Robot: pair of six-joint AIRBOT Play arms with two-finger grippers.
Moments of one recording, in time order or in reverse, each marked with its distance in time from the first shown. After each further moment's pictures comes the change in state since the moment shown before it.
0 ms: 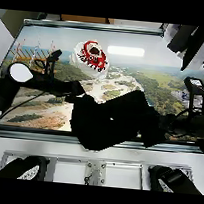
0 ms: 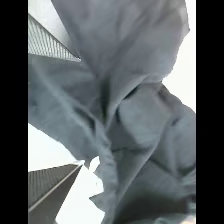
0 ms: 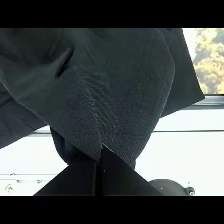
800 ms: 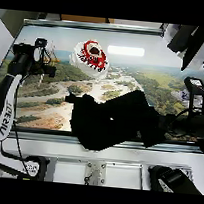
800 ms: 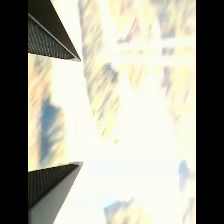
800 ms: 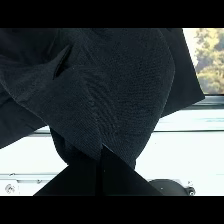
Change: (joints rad) left arm 0.149 -0.524 0.391 0.818 0.050 -0.075; right arm 0.000 0.000 0.000 0.000 0.000 0.000
